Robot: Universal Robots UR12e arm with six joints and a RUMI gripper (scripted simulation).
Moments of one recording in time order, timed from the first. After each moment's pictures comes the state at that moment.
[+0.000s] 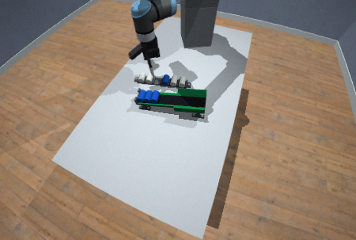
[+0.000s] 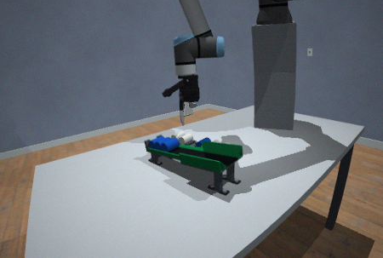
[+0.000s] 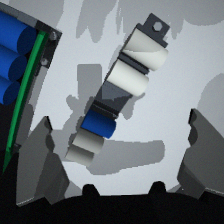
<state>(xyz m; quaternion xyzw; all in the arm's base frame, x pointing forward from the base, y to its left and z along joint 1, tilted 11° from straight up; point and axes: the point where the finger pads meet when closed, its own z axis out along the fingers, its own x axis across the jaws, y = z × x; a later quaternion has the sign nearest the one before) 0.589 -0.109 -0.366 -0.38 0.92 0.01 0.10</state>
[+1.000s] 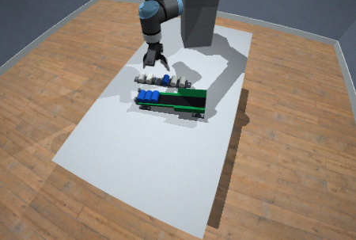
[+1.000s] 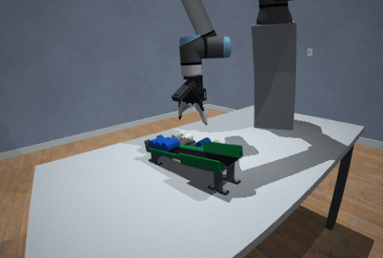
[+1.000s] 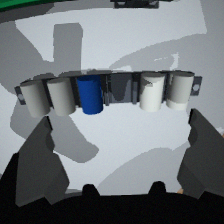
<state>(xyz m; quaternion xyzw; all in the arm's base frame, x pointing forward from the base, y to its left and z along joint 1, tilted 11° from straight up) 0.587 -0.064 -0.365 -0.77 0.63 -0.04 0.08</state>
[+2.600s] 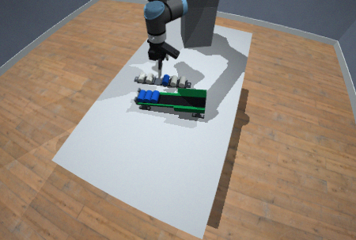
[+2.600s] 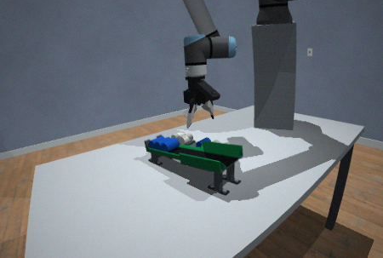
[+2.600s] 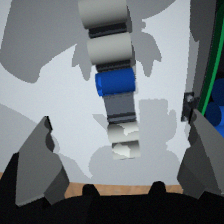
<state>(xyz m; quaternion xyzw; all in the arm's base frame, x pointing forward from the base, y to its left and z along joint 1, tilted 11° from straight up) 0.564 -0.025 -0.367 -0.99 -0.05 -0.09 0.04</state>
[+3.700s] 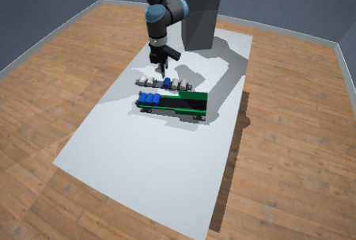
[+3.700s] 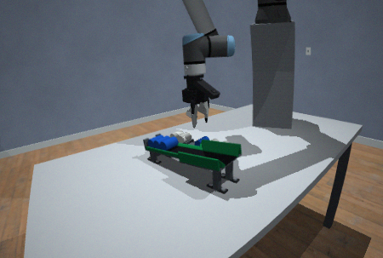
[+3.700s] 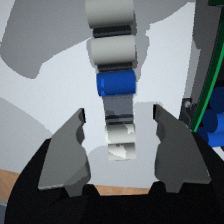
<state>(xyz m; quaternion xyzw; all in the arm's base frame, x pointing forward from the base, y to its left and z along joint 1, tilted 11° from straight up) 0.563 -0.023 -0.367 -0.99 -0.09 -0.09 0.04</state>
